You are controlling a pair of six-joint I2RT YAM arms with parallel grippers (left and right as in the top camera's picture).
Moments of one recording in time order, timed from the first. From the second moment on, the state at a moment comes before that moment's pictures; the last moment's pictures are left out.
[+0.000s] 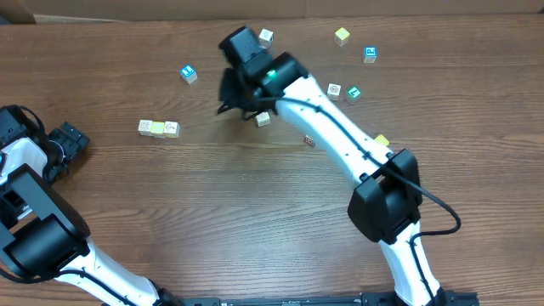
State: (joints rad) left arm 0.67 2.05 1.34 -0.46 0.05 -0.29; right arm 0.70 2.27 2.20 -0.91 -0.07 0.83
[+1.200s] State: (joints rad) left arm 0.67 2.05 1.34 -0.46 0.05 -0.29; right arm 0.91 2.44 2.18 -0.69 0.23 0.75
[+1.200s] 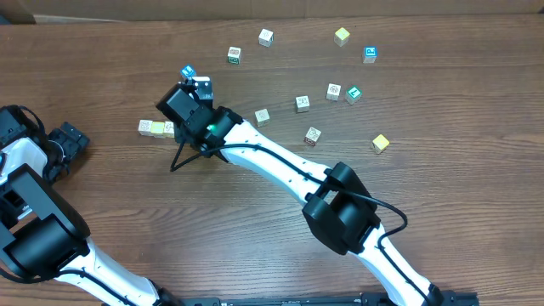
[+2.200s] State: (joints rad) left arm 0.67 2.05 1.34 -0.46 0.05 -0.29; right arm 0.91 2.53 2.17 -0.62 0.17 0.75
